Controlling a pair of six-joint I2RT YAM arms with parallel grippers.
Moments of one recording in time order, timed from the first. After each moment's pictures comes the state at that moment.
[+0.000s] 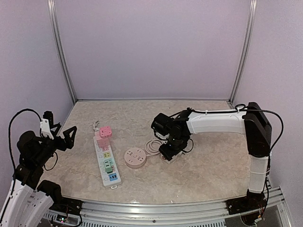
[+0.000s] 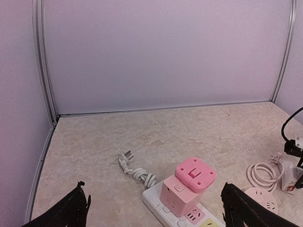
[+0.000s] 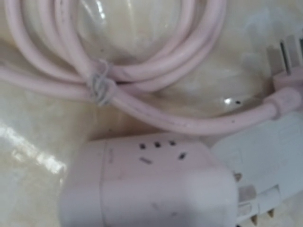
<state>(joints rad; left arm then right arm) -0.14 0.25 0.33 -0.16 0.11 -0.06 0.97 1.99 1.51 -0.86 0.19 0.25</state>
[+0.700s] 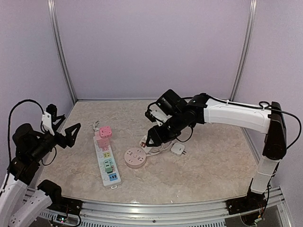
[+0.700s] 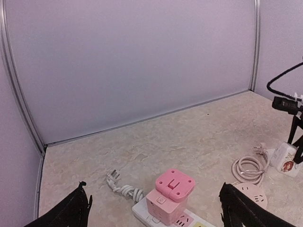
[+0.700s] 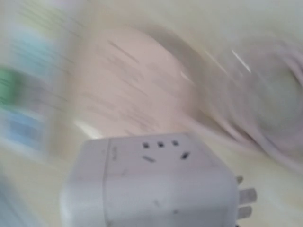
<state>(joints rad) -0.23 0.30 0.42 -0.17 0.14 0.06 0.97 1.86 1.57 -0.78 -0.13 0.33</state>
